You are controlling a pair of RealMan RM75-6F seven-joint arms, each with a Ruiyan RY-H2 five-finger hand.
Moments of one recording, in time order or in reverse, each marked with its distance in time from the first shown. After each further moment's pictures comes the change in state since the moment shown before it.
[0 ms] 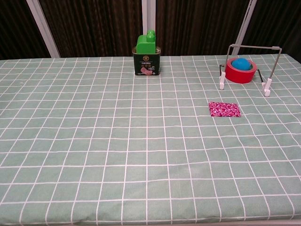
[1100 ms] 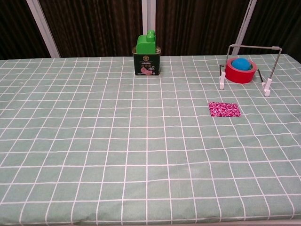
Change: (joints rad) left arm 0.027 -0.013 0.019 0.008 0.020 0.032 -0.049; right arm 0.188 -0.078 0.038 -0.040 0.130 -0.335 -0.085
